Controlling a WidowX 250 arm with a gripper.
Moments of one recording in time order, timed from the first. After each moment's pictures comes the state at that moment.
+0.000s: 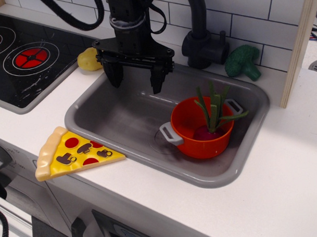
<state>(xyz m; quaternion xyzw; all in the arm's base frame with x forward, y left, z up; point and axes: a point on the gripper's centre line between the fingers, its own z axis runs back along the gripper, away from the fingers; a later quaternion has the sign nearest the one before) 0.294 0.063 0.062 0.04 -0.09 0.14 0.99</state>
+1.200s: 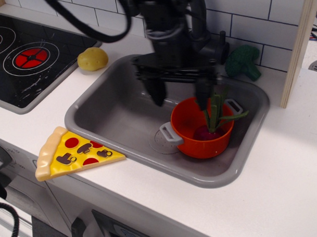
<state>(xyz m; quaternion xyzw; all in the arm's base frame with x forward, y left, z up) 0.287 -0.023 0.068 -0.06 -0.08 0.09 0.99</state>
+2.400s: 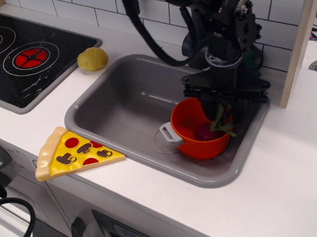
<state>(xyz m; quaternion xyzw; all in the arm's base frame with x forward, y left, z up) 0.316 -0.058 0.032 -0.02 -0.10 0.14 0.99</state>
